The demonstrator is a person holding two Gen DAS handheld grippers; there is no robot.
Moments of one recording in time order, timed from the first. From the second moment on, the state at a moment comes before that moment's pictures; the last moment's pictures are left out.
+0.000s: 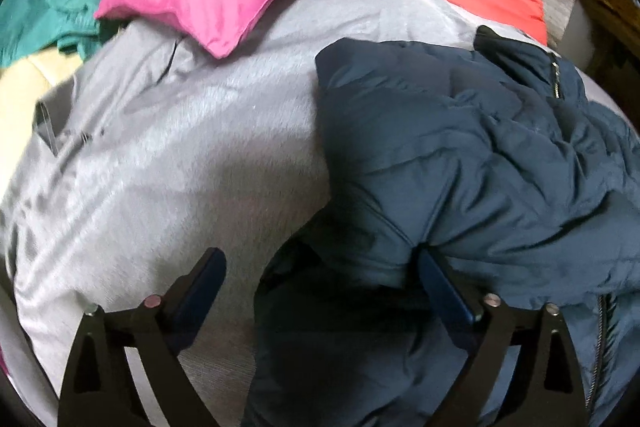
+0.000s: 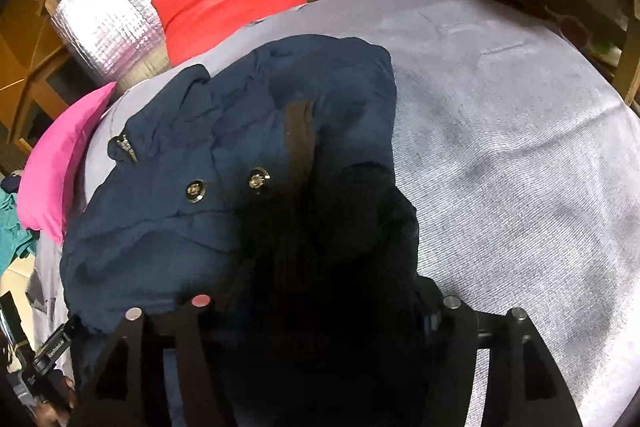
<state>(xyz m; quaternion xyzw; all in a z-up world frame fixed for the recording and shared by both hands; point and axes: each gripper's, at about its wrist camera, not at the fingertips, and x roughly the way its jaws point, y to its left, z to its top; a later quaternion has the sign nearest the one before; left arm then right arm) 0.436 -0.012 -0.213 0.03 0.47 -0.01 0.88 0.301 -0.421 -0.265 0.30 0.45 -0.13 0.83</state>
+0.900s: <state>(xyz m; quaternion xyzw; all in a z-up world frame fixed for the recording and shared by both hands) 0.409 -0.076 -0.175 0.06 0.44 -0.07 0.89 0.295 -0.419 -0.248 0.29 0.46 -0.13 0.83</state>
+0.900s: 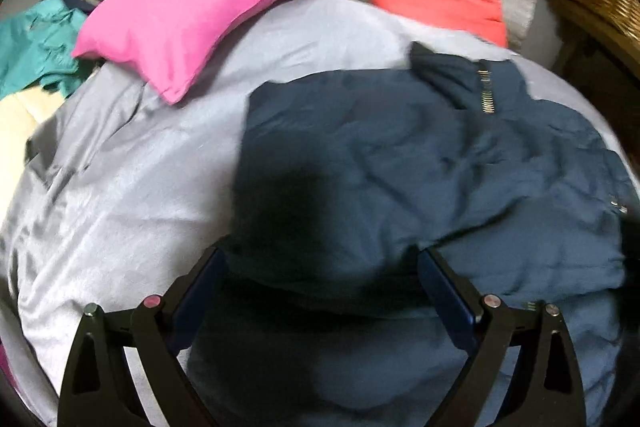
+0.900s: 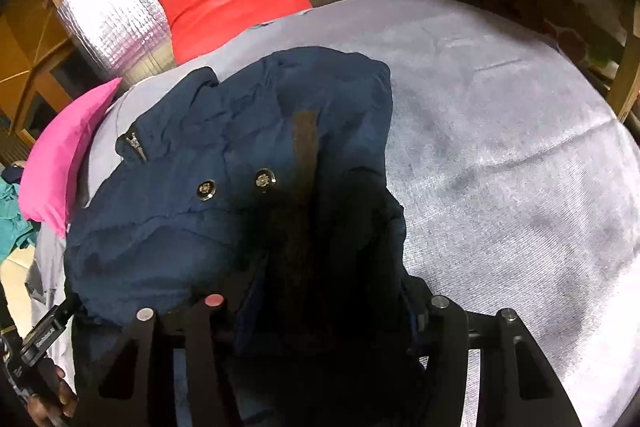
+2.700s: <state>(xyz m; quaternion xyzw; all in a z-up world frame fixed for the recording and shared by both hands) 0.407 -0.092 -0.162 0.04 0.45 -0.13 0.88 0.302 -0.399 -0.233 0.37 0.44 0.01 0.82</state>
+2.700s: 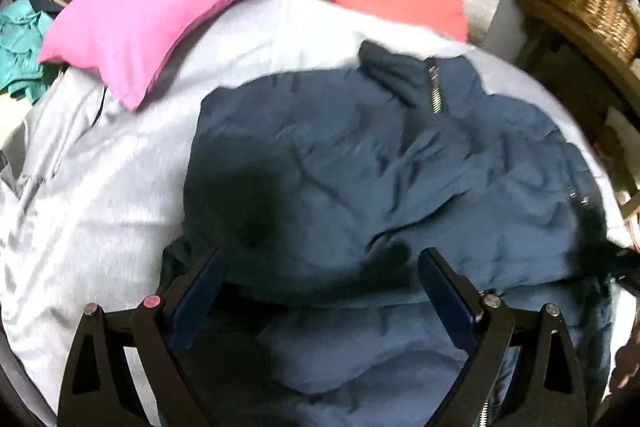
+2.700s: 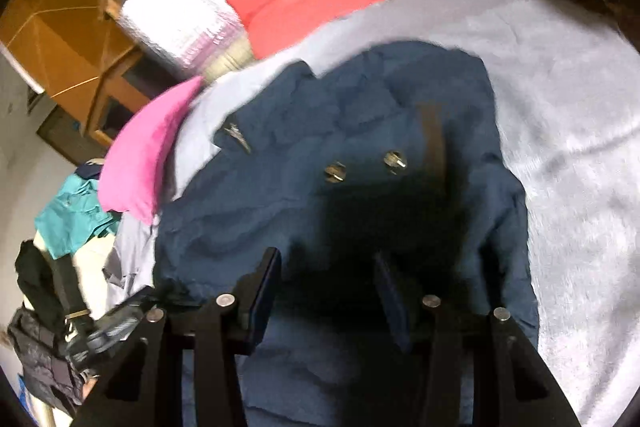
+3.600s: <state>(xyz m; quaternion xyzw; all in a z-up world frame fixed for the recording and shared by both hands) 0.443 -0.007 -0.192 0.00 0.50 -0.03 0.86 0.305 -0.439 -0.257 0.35 0.45 -0.07 0.82</state>
